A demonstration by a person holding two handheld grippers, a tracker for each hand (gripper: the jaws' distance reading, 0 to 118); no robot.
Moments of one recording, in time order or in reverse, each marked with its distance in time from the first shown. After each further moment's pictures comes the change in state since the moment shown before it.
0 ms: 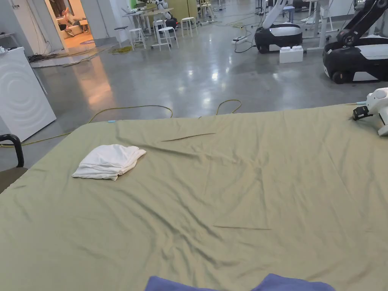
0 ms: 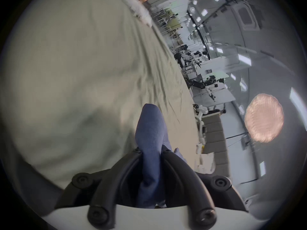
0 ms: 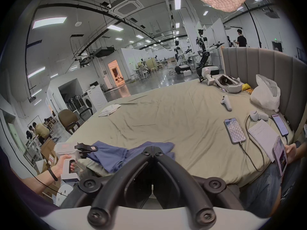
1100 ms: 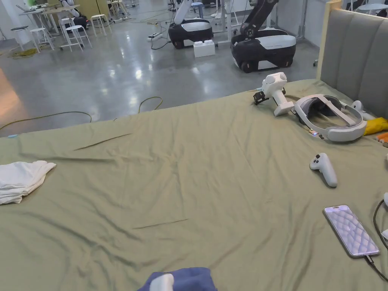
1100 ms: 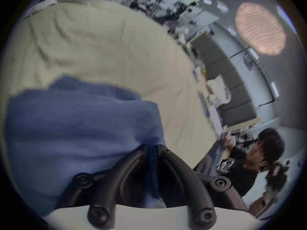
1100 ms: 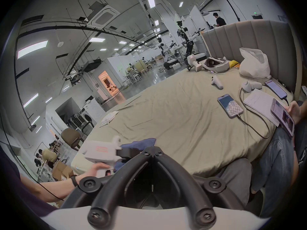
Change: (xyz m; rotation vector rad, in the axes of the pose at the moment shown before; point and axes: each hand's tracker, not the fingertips) left arm 0.106 -0.124 -0.199 -0.543 0.058 -0.528; right arm 0.012 -0.030 0.023 0.007 -0.020 -0.232
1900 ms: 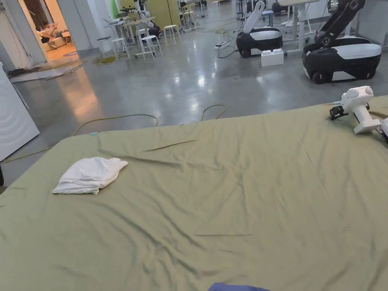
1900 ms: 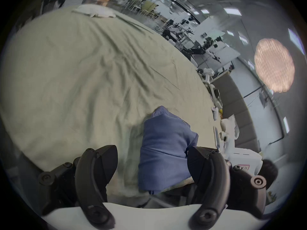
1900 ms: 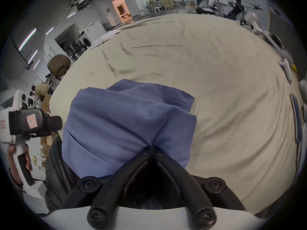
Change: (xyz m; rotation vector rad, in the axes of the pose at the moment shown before) left arm -0.068 -0.050 0.153 0.339 0.079 0.268; right arm -0.040 -0.049 -0.297 -0.683 -0.007 0.320
